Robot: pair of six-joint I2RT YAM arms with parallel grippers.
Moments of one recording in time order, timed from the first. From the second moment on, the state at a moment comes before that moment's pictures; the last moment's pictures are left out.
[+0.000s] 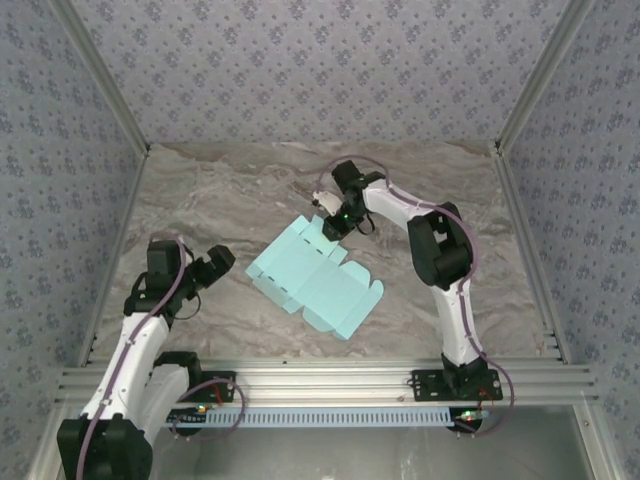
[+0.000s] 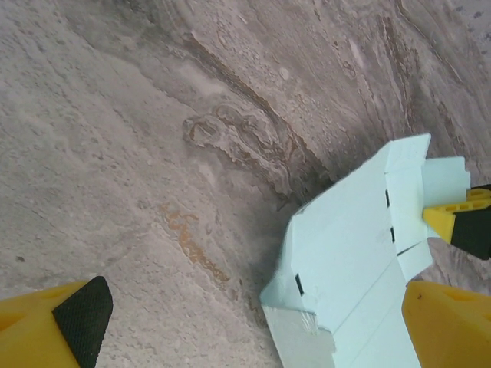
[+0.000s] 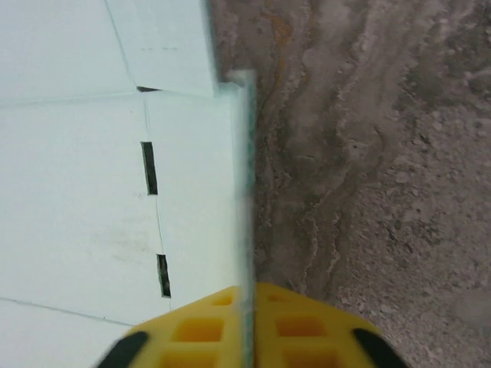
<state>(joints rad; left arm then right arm) -0.04 0.78 0.51 -0.50 0.27 -0.69 0.50 2.20 1.73 -0.82 -0.39 -0.30</state>
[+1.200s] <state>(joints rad) -0.46 1.63 0.90 0.00 0.14 -0.45 0.53 1.35 0.75 -0.07 0.21 0.30</state>
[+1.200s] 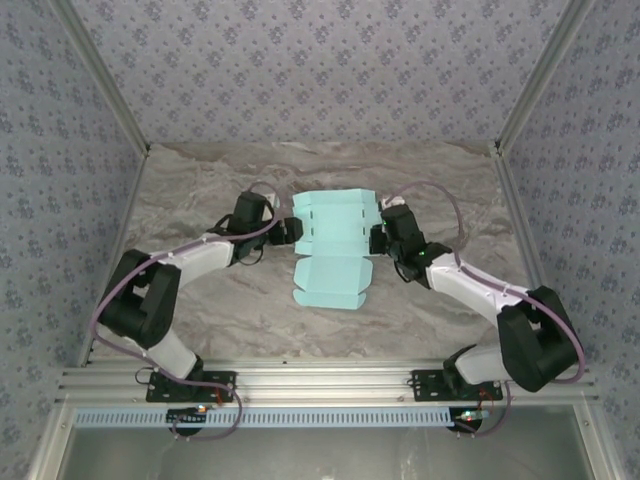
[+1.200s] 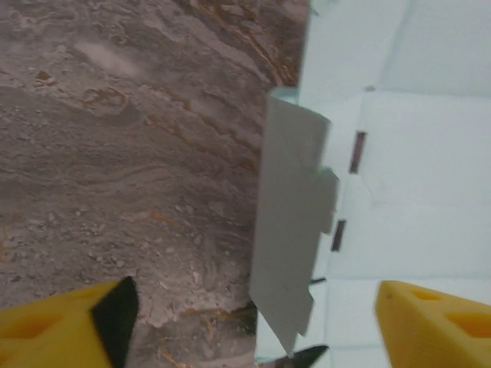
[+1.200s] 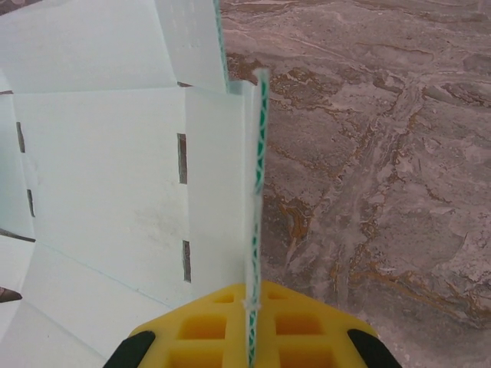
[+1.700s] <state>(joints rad) -0.46 1.72 0.86 0.15 0.19 -0.34 0.46 1.31 0.70 -0.03 0.07 0.26</state>
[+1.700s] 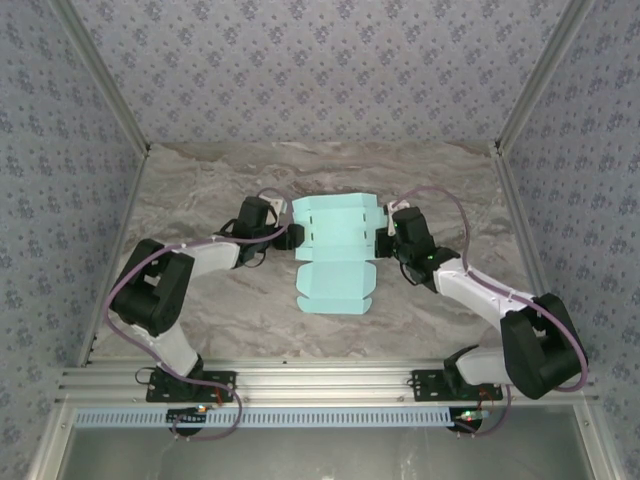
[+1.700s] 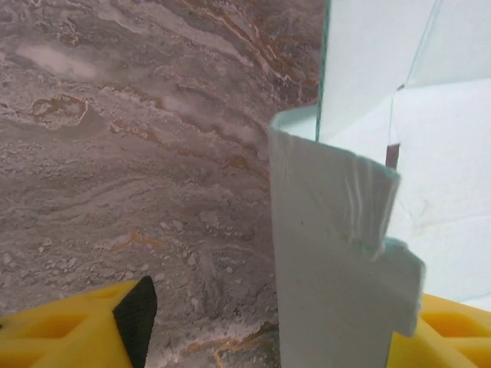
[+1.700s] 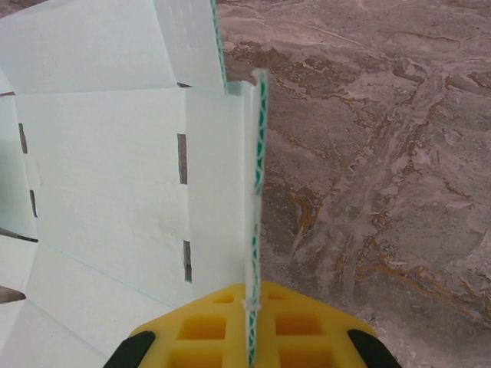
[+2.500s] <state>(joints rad) -0.39 1.58 0.75 0.16 0.33 -0.43 0.33 1.25 0.72 -0.15 -0.04 0.20</state>
